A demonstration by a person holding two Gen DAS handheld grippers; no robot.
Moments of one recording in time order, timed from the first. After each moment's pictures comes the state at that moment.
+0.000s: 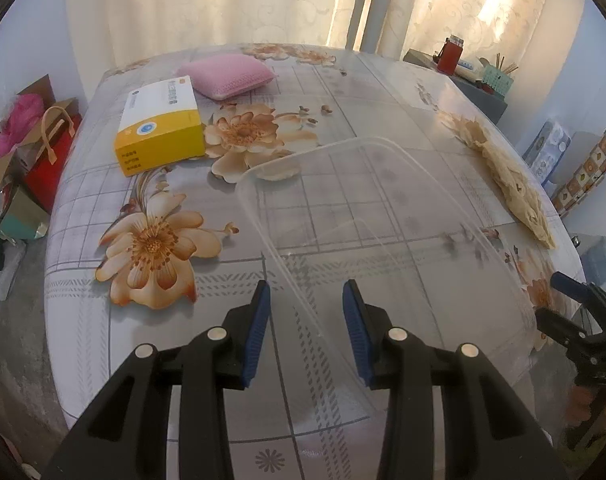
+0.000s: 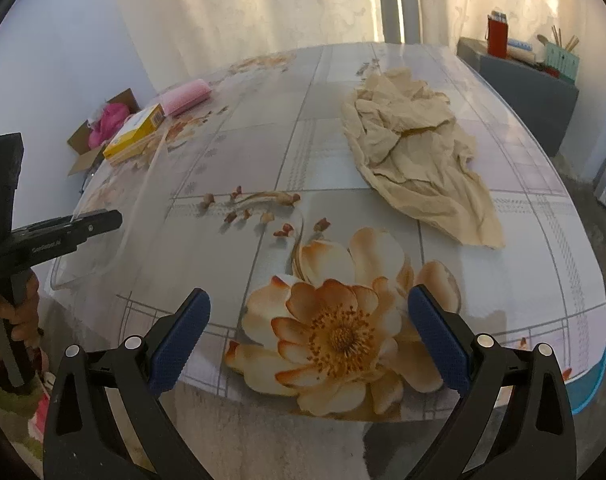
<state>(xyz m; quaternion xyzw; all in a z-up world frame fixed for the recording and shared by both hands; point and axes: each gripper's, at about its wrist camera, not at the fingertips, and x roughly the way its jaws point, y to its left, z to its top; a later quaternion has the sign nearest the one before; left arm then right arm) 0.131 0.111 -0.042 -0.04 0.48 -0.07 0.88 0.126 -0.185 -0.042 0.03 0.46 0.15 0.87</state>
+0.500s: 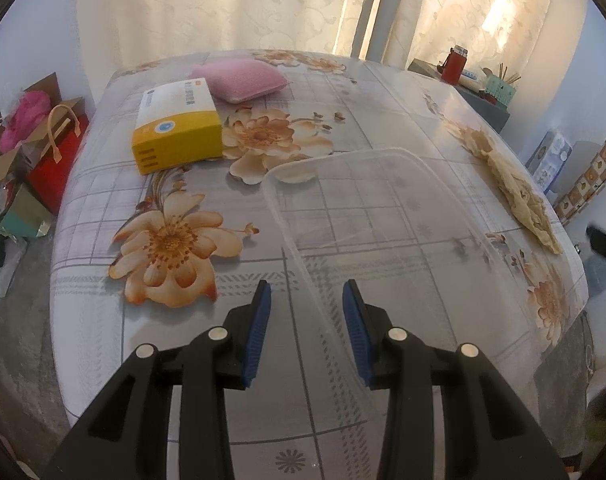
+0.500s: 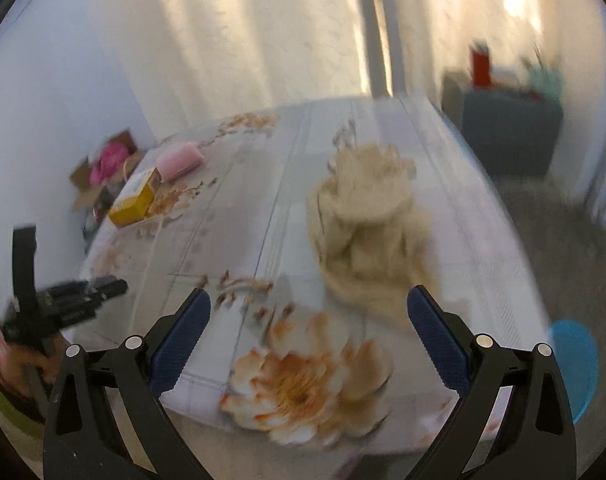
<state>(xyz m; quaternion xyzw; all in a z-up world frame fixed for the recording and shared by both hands) 0.125 0.124 -0.043 -0.05 0.46 -0.06 0.88 0.149 -0.215 0.021 0.02 0.40 0.15 0.90</state>
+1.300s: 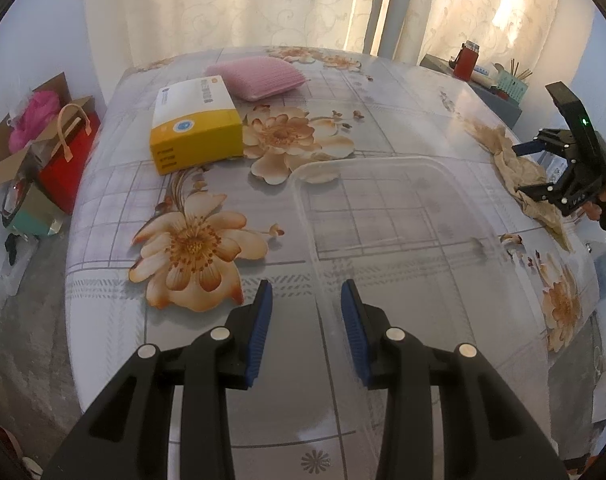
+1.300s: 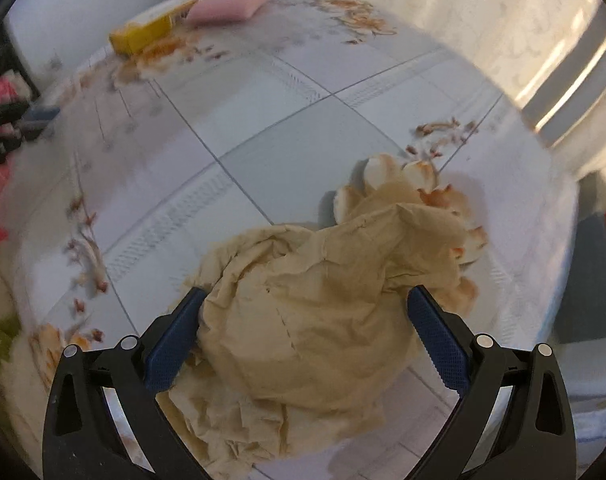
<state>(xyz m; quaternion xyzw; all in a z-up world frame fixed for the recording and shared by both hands) 0.128 0.128 -0.042 -0.03 0.47 -0.04 0.88 0.316 -0.196 -0.046 -0.26 0.51 0.36 0.74</state>
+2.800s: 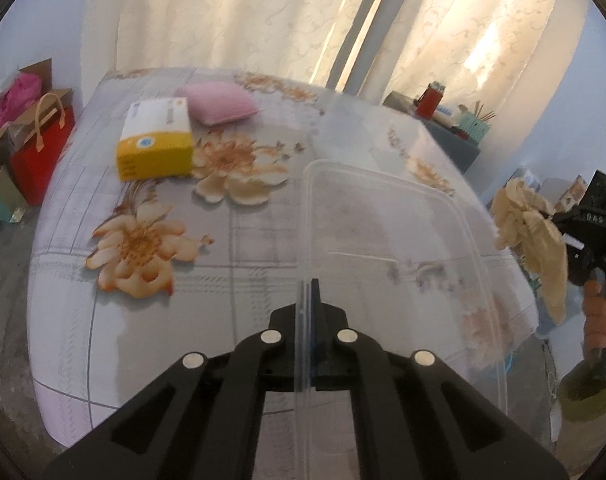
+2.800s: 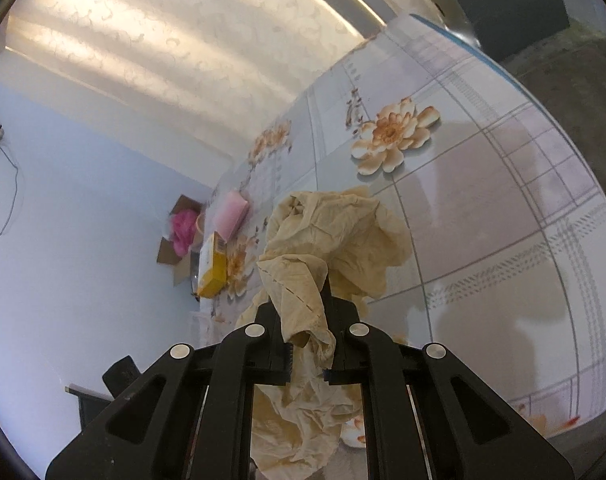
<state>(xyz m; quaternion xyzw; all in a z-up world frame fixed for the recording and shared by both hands) 0.106 0.110 -0.016 -0.12 0.42 -0.10 0.89 0.201 -0.281 0.009 0.34 0.47 0.21 0.79</state>
